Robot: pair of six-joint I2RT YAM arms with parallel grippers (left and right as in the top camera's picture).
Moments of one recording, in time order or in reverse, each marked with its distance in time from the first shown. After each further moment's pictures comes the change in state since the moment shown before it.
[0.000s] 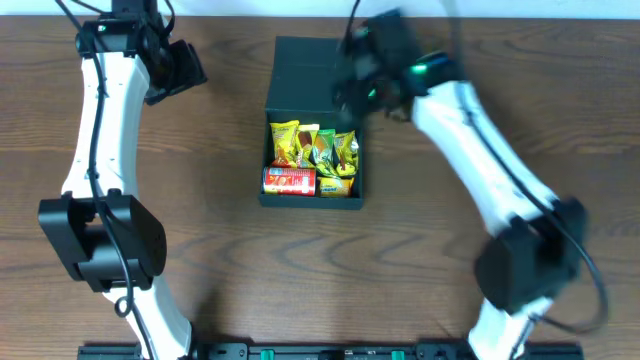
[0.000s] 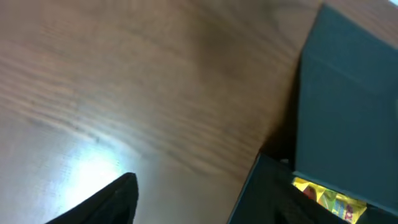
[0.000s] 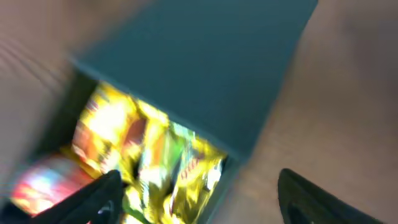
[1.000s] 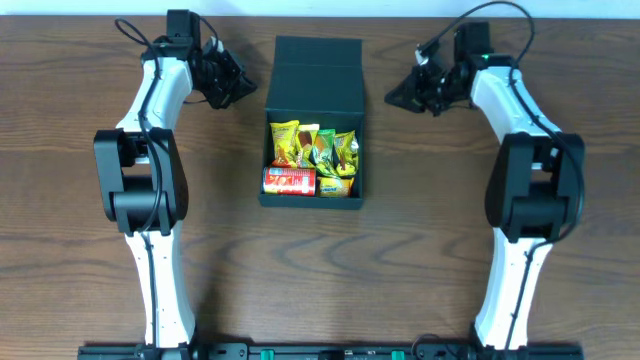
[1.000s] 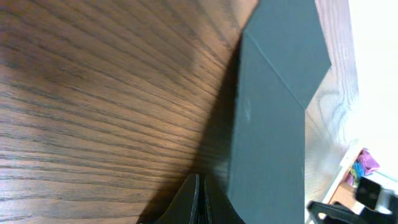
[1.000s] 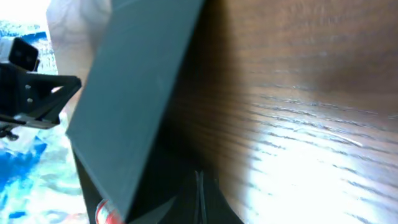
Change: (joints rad) left arm -0.031 0.393 0.001 0.371 0.532 -0.351; right arm -0.359 0.431 0.031 0.113 -0.678 0.308
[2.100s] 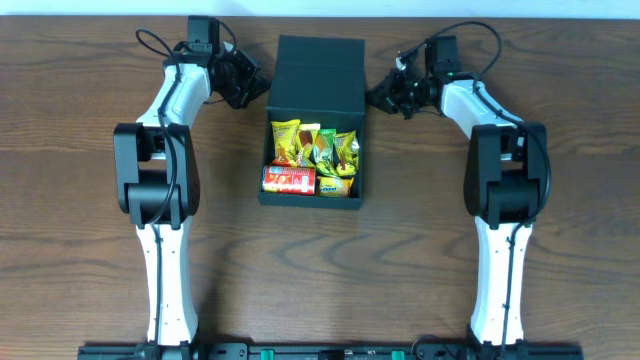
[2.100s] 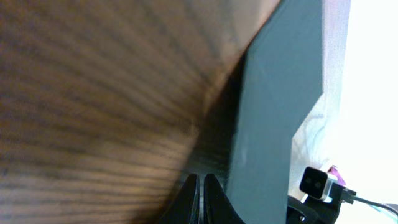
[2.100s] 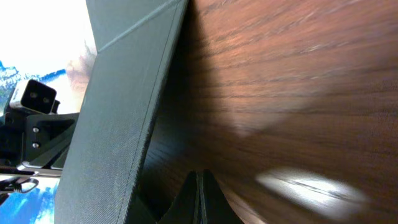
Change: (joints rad) left arm -0.052 0.069 0.000 0.155 0.001 -0.218; right arm 0.068 0.142 -0.002 0.337 -0.005 0.303
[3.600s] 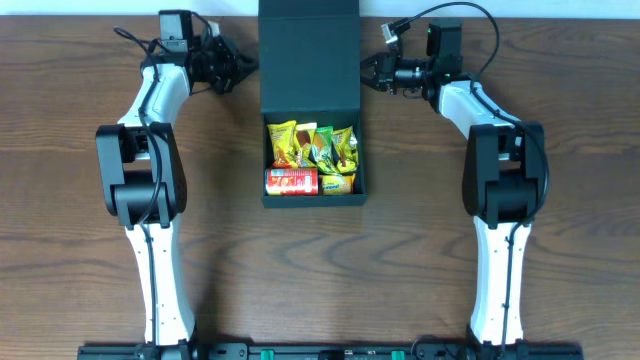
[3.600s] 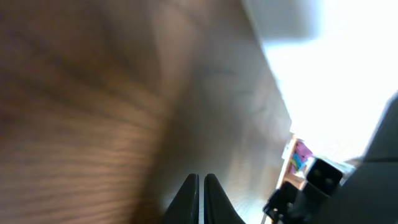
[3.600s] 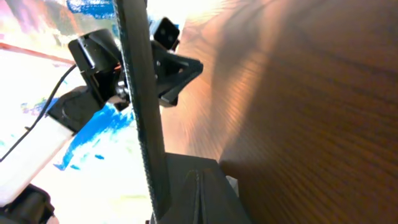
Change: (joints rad) left arm 0.081 0.005 0.000 0.229 0.196 0.083; right arm 0.002 0.005 -0.002 0.454 -0.429 0.051
